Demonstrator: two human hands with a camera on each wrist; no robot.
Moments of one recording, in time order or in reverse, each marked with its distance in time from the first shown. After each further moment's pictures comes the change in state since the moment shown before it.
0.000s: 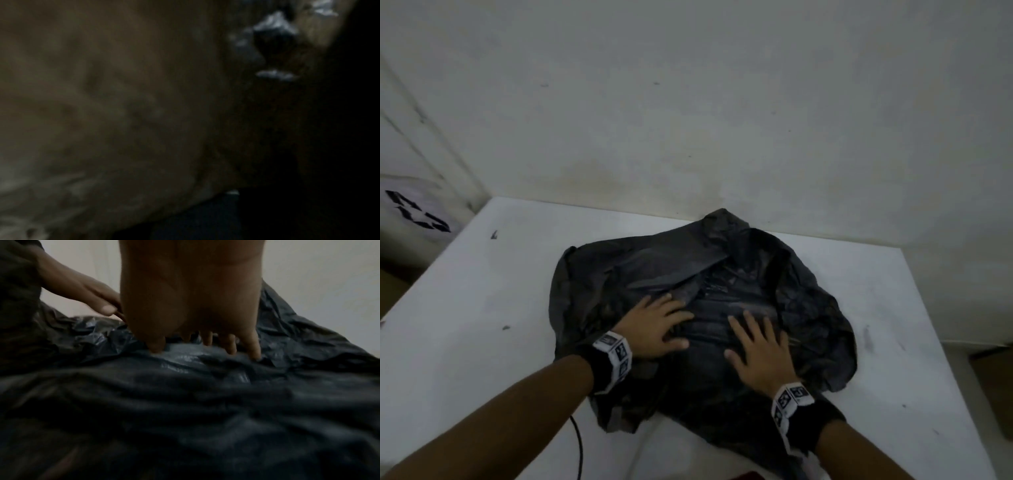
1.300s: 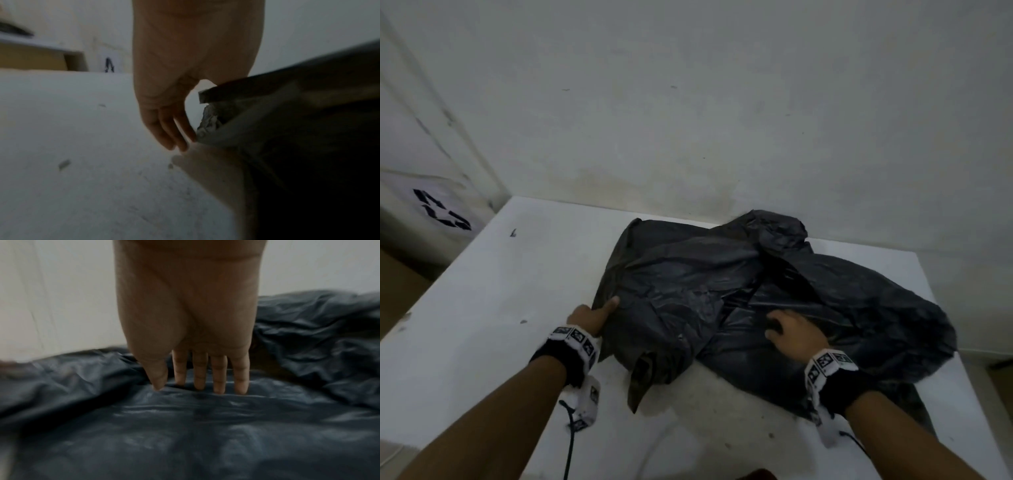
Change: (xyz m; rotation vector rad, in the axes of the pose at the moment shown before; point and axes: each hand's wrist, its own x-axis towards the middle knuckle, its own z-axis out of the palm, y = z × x) left_hand -0.060 -0.079 0.003 -0.960 0.202 -1.241; right_hand 0.026 0.037 -0.042 0.149 -0.052 0.119
